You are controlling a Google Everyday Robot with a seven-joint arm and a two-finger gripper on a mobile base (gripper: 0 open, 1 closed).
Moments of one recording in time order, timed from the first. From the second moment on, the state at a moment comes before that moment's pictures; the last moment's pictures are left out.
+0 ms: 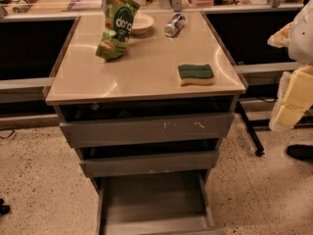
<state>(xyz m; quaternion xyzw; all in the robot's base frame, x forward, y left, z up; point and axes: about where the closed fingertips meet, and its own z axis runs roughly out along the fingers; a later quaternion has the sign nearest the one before) 0.438 -0.216 0.977 -0.60 0.78 -0.04 0.16</state>
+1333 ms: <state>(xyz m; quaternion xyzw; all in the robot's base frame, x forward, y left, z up) 0.468 -0.189 0.799 -0.60 0.78 0.06 0.16</state>
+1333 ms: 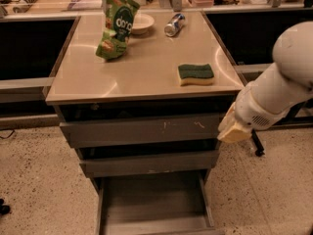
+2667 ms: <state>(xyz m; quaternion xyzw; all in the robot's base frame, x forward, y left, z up) 0.480 -0.171 0.712 -0.59 0.79 0.10 0.15</state>
